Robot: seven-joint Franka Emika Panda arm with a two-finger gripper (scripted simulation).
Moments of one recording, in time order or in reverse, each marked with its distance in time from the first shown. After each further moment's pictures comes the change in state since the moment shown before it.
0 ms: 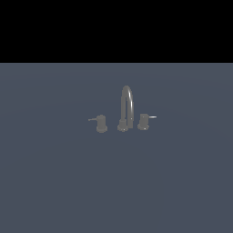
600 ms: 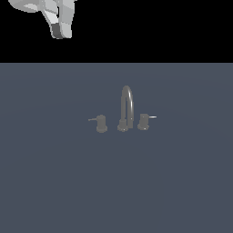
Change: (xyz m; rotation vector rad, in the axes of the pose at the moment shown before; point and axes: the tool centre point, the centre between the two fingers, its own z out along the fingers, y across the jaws) arm 0.038 -0.054 0.072 0.004 0.002 0.249
